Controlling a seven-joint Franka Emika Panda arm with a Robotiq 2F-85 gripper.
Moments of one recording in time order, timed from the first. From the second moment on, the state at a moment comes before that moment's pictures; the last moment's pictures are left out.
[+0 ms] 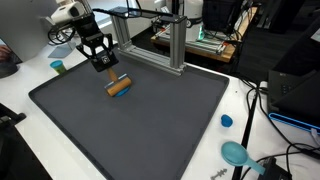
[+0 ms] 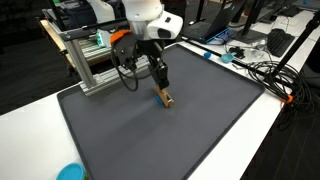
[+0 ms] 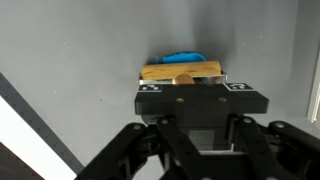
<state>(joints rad) -0.24 0.44 0.01 -1.80 0.24 2.20 -1.64</state>
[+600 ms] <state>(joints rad) -0.24 0.43 0.03 -1.81 0.24 2.22 -1.72</state>
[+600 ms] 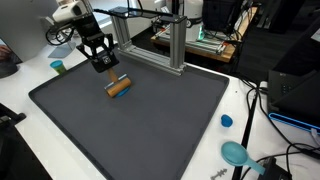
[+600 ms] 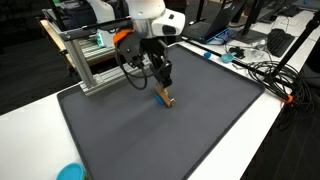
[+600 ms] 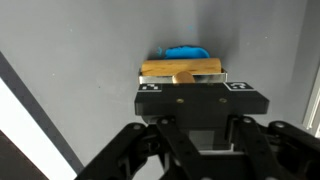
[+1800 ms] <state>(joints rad) -0.22 0.26 0.00 -1.95 0.27 2.20 -1.65</state>
